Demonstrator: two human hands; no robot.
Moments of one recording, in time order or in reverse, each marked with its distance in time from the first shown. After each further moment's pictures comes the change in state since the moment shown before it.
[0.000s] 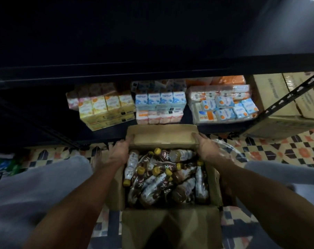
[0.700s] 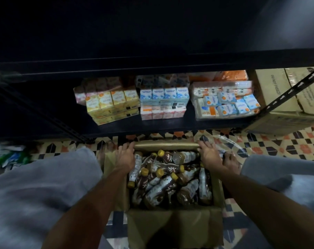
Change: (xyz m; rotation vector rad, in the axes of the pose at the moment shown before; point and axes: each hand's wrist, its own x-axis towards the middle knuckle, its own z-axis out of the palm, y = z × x) left_hand -0.048 0.000 0.039 -0.196 0.166 -0.028; right_hand -0.049 0.007 0.043 0.114 0.169 -0.043
